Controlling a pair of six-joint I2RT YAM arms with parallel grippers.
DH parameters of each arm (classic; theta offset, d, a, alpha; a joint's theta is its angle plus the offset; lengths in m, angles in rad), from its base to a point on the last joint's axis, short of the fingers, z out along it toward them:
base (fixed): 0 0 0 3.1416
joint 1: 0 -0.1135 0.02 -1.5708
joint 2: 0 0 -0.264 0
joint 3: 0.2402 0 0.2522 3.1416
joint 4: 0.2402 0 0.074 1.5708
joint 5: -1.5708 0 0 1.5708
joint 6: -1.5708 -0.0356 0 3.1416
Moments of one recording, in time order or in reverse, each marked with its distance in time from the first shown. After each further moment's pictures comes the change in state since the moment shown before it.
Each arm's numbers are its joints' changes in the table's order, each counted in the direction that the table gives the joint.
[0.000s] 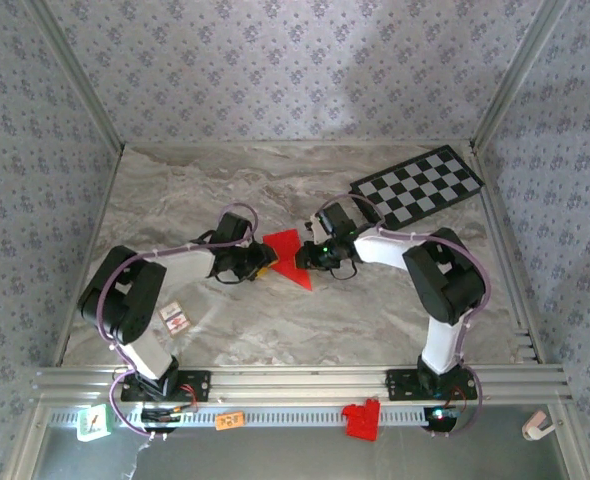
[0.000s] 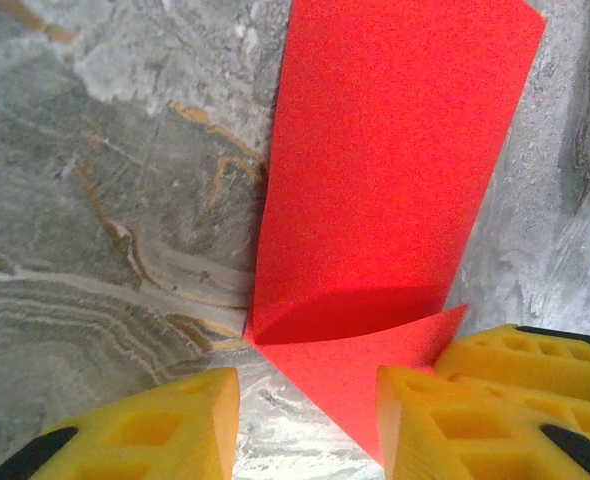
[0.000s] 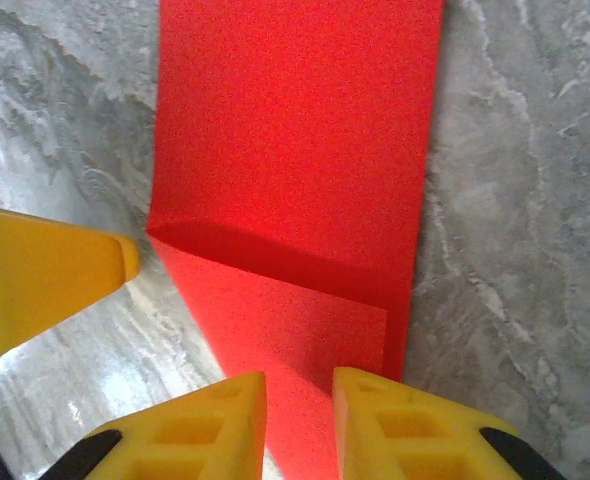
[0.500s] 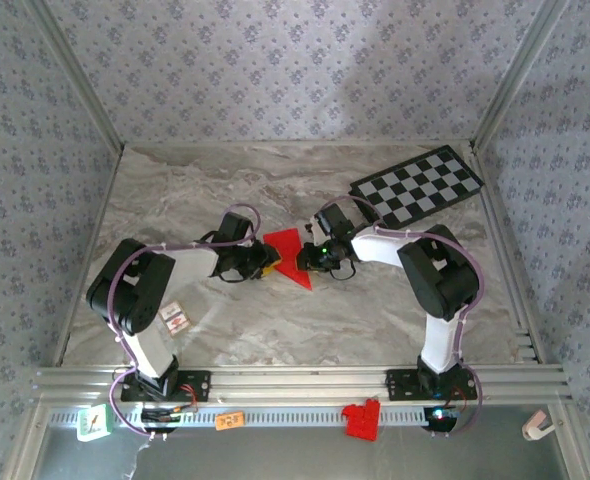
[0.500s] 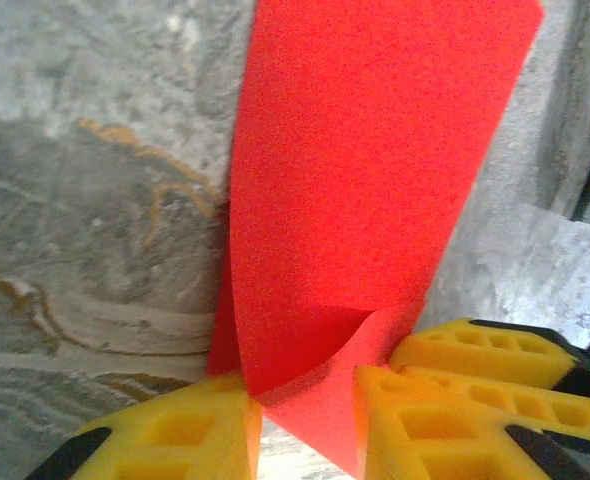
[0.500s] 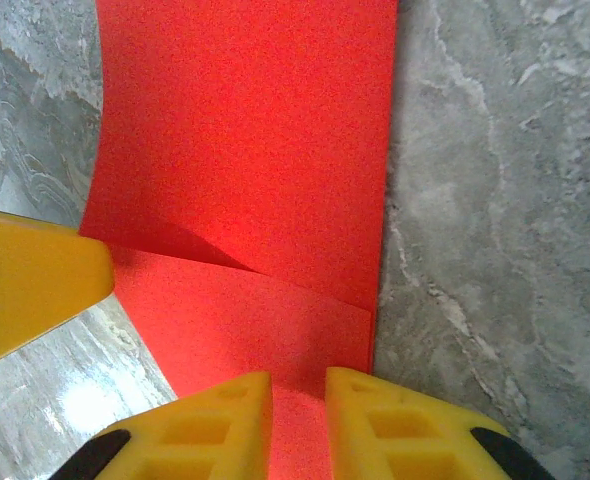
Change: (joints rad) left arm -0.012 -0.065 -0.002 -0.115 -0.083 0.035; right arm 0.000 -0.031 0.014 0.017 -0.018 0.000
